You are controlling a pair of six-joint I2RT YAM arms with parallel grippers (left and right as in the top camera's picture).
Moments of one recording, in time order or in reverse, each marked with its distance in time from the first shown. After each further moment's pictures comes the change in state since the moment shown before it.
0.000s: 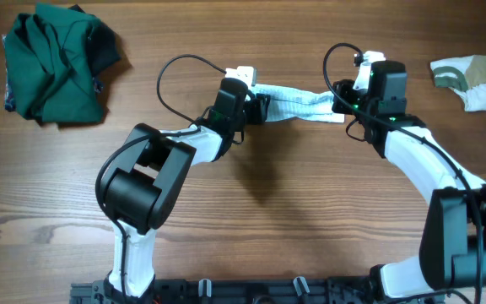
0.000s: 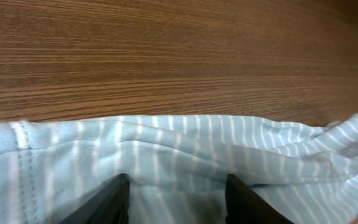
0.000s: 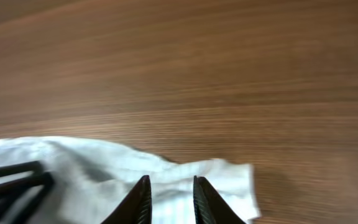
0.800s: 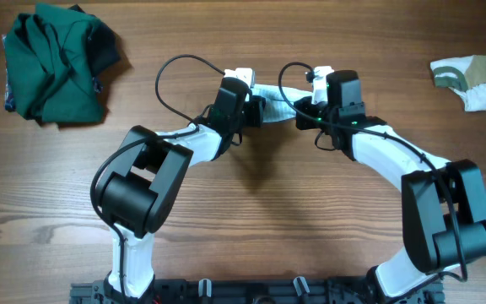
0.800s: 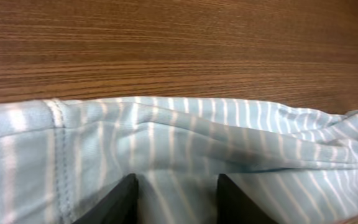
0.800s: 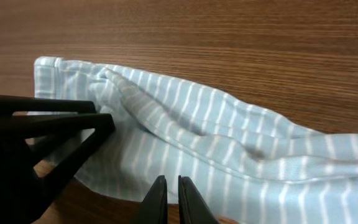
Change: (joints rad) left arm 0.000 -0.029 0.006 -0.110 -0.022 0.004; right arm 0.188 0.117 0.000 0.017 -0.040 -0.027
